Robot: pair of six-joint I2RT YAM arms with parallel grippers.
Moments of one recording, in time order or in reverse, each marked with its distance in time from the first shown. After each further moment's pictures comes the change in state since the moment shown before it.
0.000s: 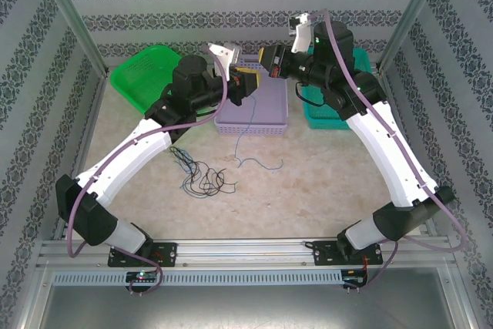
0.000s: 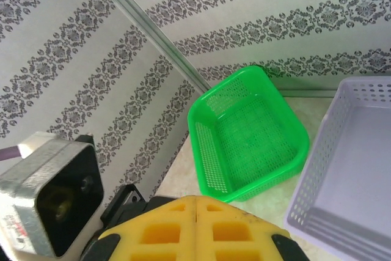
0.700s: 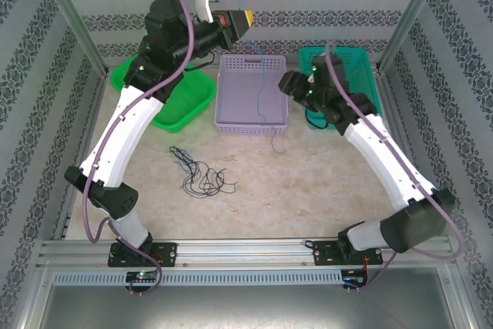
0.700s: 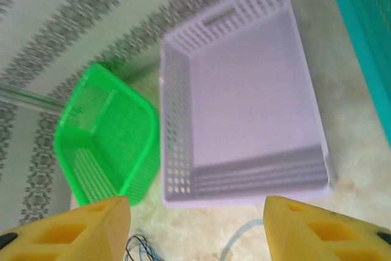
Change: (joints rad) left arm 0.109 0.235 0.711 -0.282 0.080 -0.227; right arm -0.089 -0.087 -0.438 0.019 0.297 0.246
